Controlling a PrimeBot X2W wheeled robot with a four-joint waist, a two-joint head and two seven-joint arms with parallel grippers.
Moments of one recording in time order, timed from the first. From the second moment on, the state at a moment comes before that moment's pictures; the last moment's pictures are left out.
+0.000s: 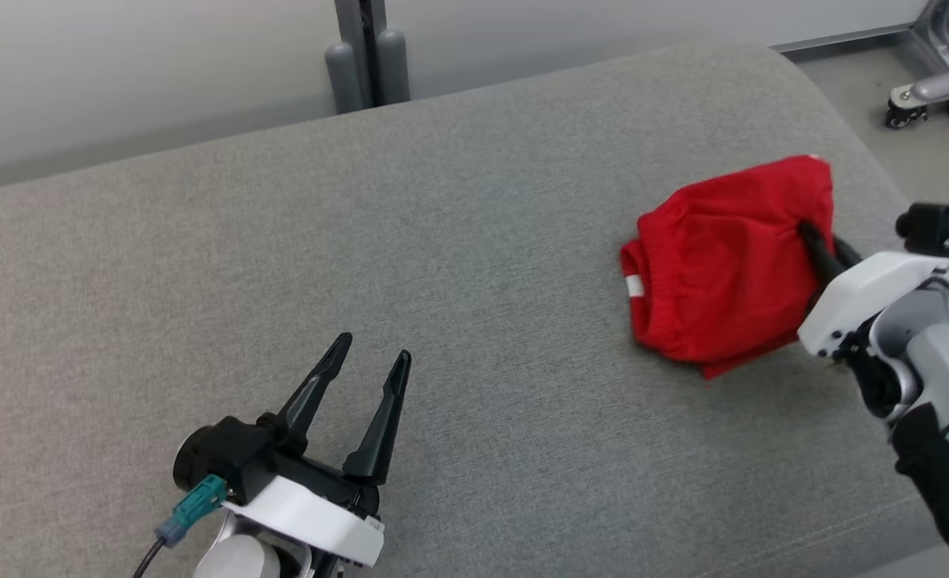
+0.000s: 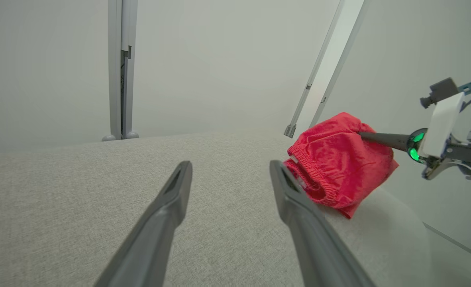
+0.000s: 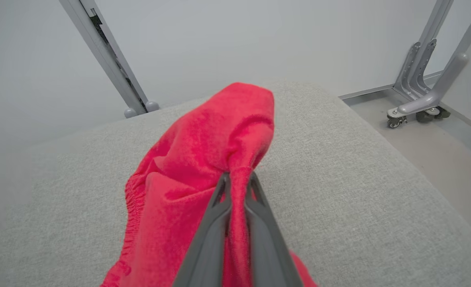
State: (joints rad) left arm -0.14 0.12 -0.34 0.17 -0.38 -0.13 -0.26; right arm -0.76 -0.29 0.50 0.94 0.77 0.13 -0.10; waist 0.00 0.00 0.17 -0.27
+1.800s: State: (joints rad) left arm -0.01 0.08 -0.10 0.15 -0.38 -0.12 -0.26; right arm -0.81 -0.37 0.47 0.89 0.49 0.13 -0.25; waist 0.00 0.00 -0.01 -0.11
